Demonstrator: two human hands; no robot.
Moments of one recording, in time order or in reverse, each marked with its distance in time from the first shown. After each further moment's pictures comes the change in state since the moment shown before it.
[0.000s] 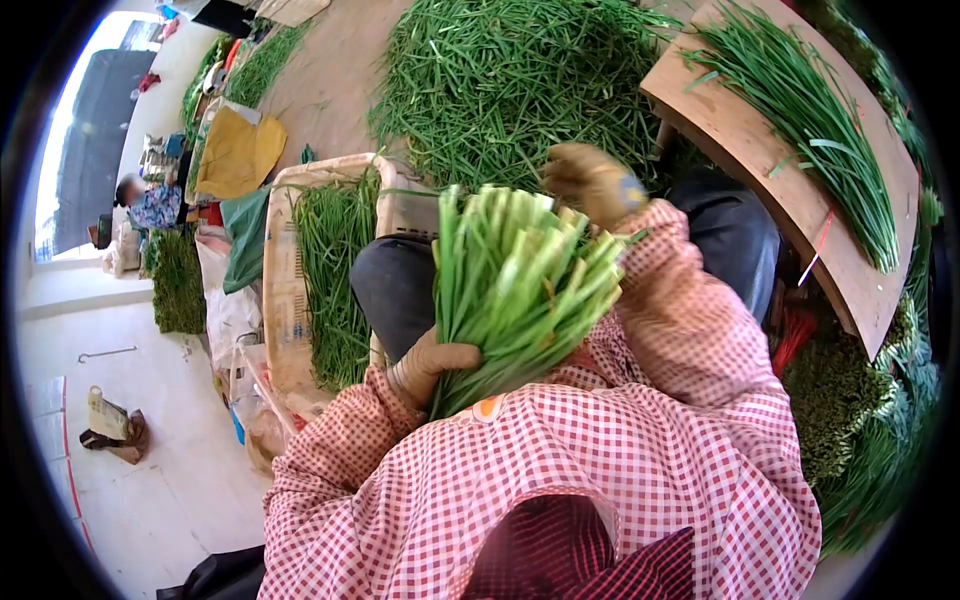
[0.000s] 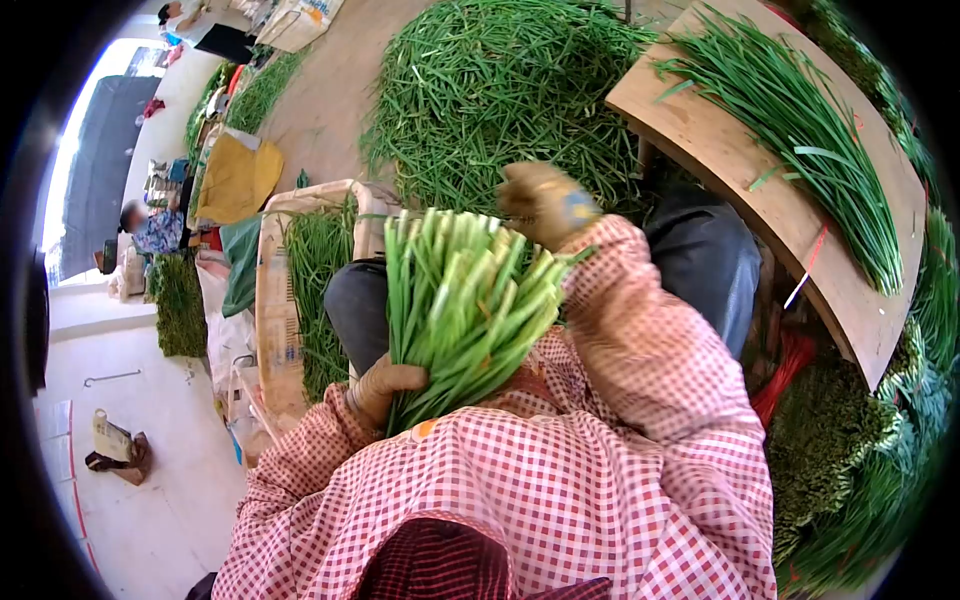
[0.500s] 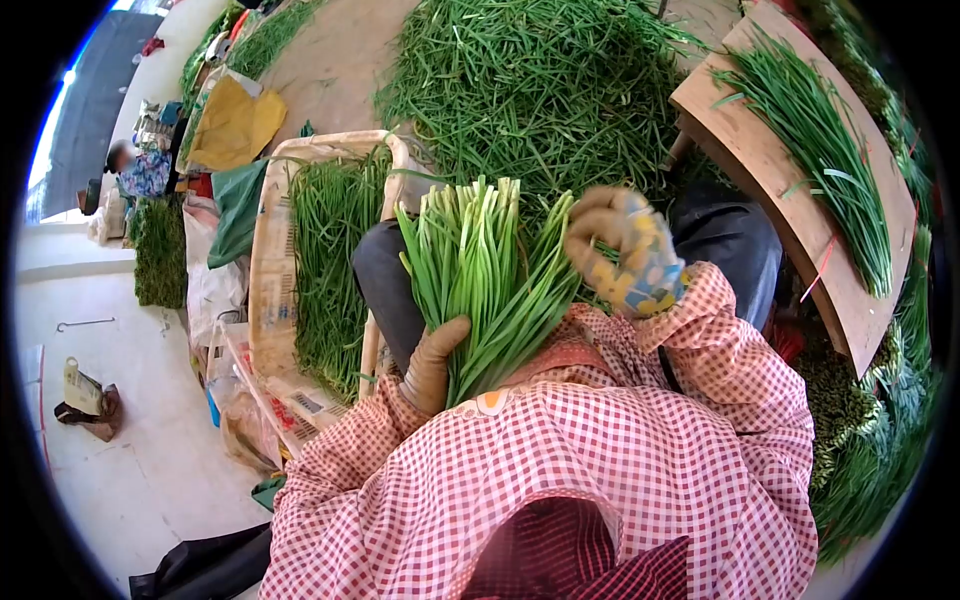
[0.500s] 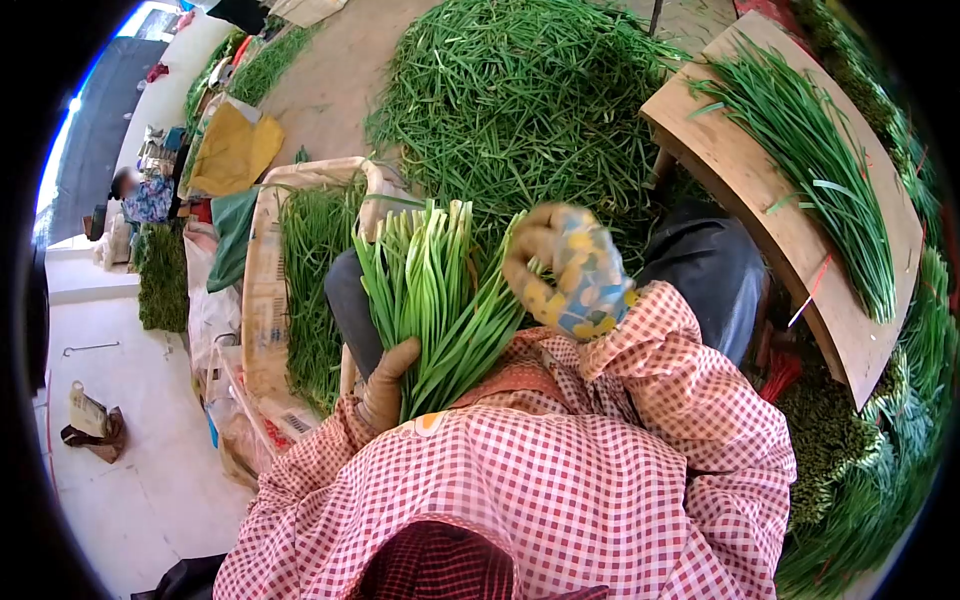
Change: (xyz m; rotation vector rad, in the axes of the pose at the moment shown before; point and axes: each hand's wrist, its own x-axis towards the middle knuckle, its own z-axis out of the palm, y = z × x) left_hand -0.011 -0.023 0.004 -0.197 0.270 0.341; right_hand -0.089 -0.002 0.031 -1.169 -0.177 -0.899
